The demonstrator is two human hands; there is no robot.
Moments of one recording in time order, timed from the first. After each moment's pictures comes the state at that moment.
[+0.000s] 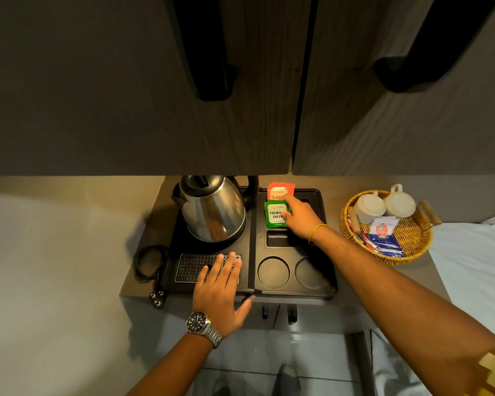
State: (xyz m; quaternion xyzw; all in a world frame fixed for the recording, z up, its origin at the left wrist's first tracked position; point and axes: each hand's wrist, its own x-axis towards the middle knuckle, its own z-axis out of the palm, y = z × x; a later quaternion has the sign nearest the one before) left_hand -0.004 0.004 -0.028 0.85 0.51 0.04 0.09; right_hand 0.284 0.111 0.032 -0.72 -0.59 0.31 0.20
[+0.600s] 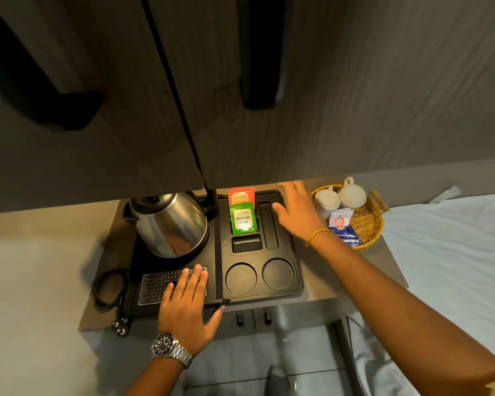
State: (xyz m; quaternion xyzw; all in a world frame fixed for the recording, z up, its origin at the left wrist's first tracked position) left_hand -0.001 0.001 -0.019 0.86 0.50 0.04 0.05; right_hand 0.346 0.064 0.064 -0.76 -0.57 0.13 0.27
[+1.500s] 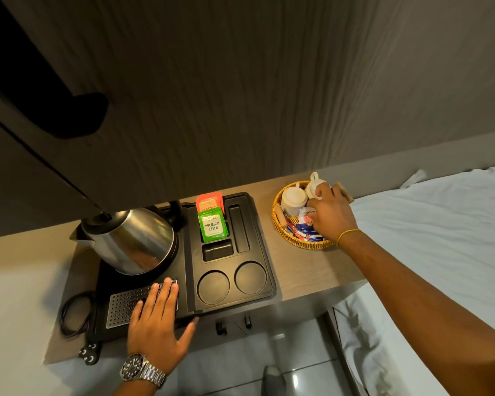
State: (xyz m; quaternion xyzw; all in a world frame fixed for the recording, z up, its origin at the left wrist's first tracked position) left_hand 0.000 0.003 -0.019 0.87 0.49 0.03 0.01; right_hand 0.478 -0.012 0.037 -0.84 -0.54 0.00 0.08
